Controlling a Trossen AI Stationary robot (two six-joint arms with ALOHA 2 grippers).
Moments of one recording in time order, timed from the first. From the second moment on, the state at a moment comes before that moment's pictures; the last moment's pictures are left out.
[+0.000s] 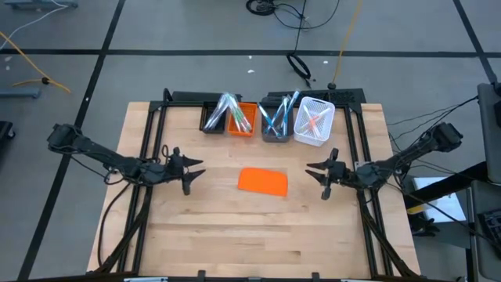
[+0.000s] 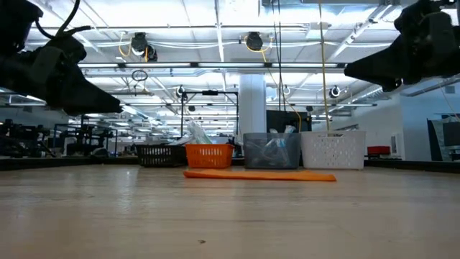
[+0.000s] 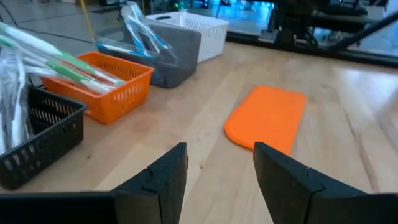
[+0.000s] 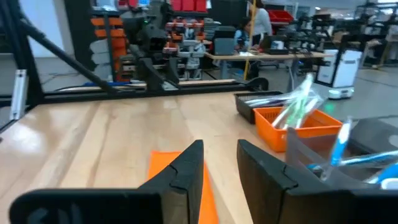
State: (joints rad) left arm -0.32 0.65 0.01 0.35 -0.62 -0.26; right arm 0.43 0.68 0.04 0.61 0.70 0.04
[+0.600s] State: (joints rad) left arm -0.30 0.62 0.01 0.34 -0.60 -0.18; right arm 0.49 0.68 0.02 0.59 0.71 0.05
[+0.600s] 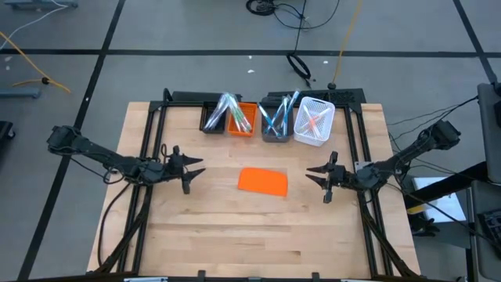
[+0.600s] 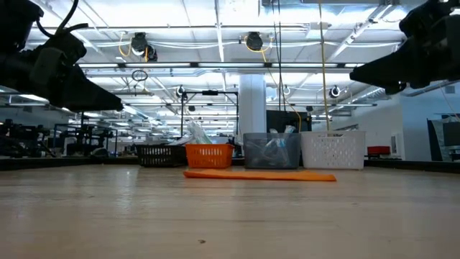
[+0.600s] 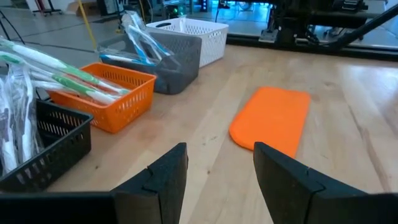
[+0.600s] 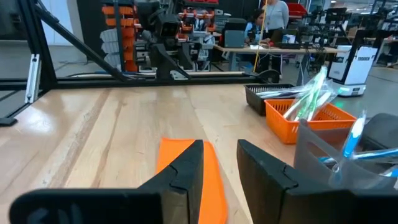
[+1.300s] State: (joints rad) left arm -0.30 0.62 0.01 0.35 -0.60 -0.19; right arm 0.39 0.39 0.02 0.53 0.71 0.03
